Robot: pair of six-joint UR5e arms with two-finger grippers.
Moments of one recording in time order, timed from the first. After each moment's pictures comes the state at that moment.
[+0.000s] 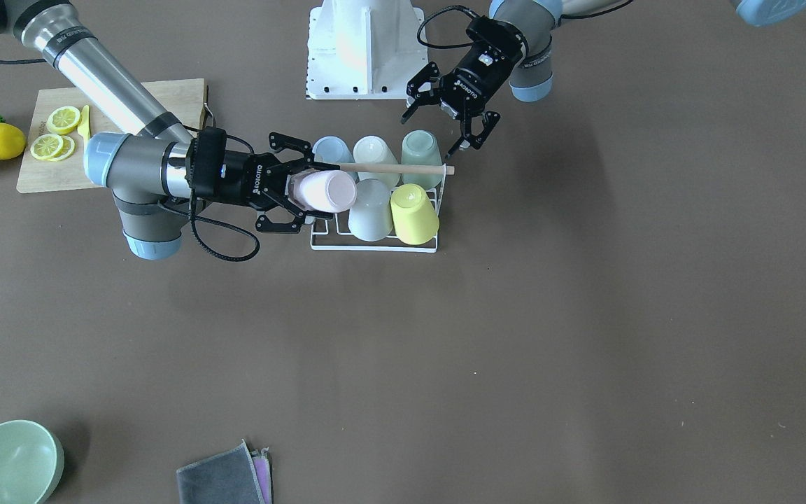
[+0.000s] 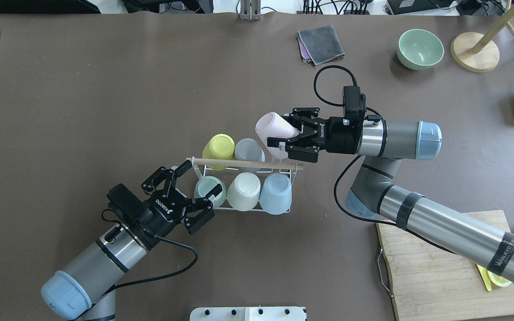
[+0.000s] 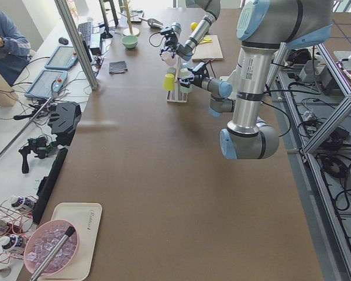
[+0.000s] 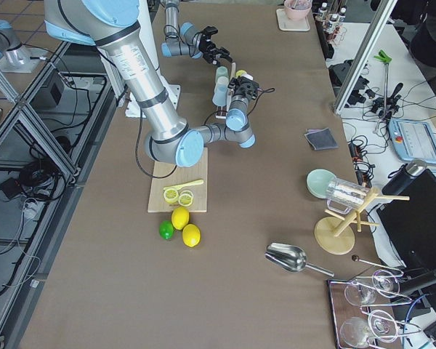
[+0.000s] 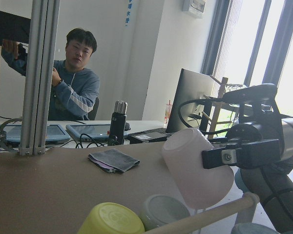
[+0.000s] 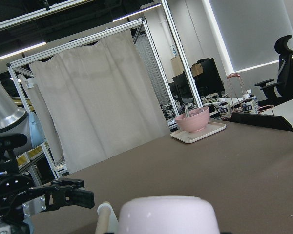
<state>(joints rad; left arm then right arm) -0.15 -1.91 -1.63 -3.23 -0.86 -0.46 0.63 -0.93 1.02 0.62 1.91 0.76</state>
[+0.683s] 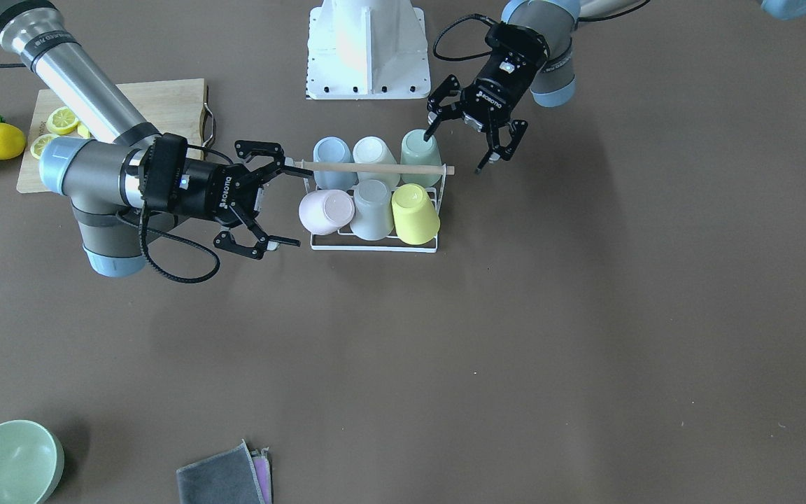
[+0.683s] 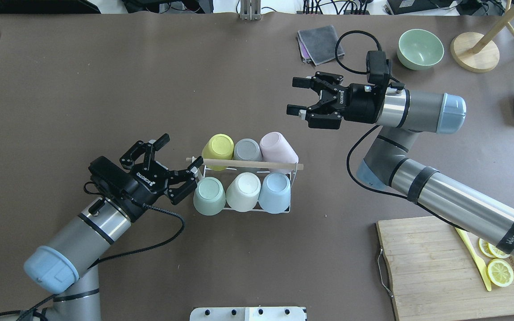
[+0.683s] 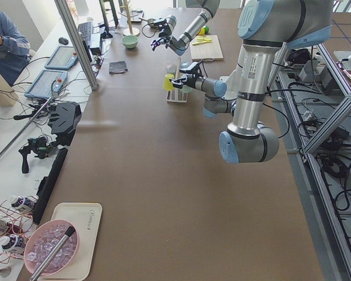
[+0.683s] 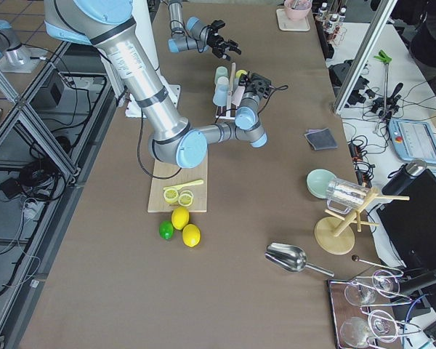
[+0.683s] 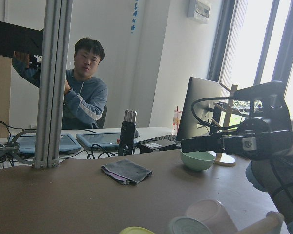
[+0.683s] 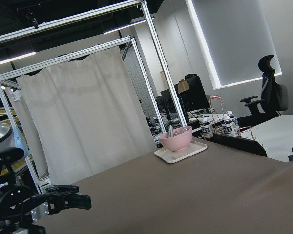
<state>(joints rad) -0.27 -1.85 -1.69 -3.02 -0.87 -0.47 0.76 -0.92 1.04 0.61 1.92 0.81</state>
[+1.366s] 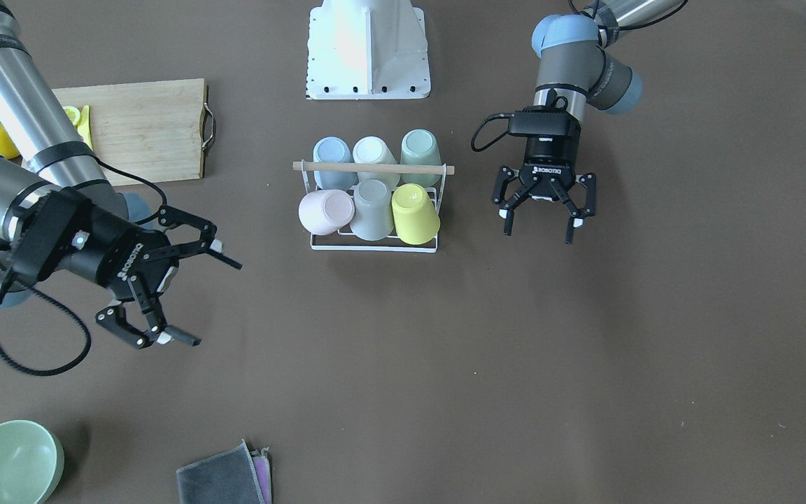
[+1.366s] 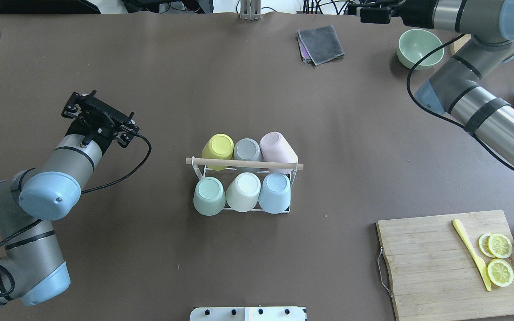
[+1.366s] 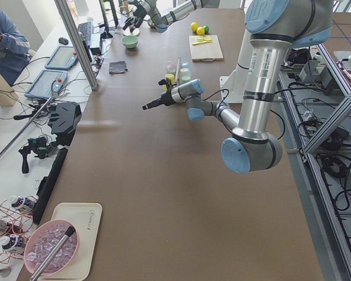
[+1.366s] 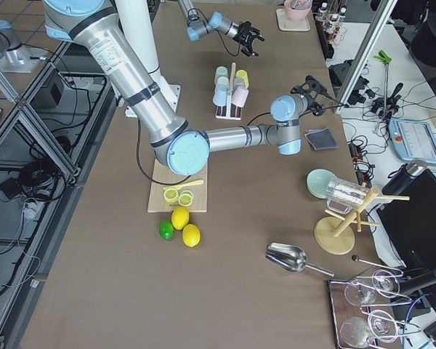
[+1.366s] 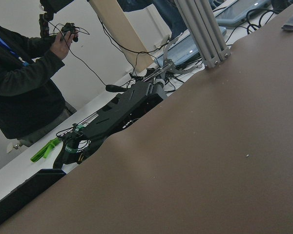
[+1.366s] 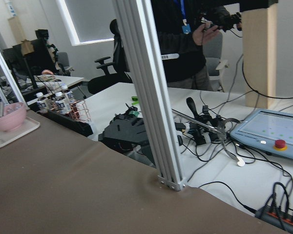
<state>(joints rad) -0.50 -1.75 -1.77 -2.27 -0.91 -0.47 1.08 -0.94 1.06 -0.05 2.00 0.80</state>
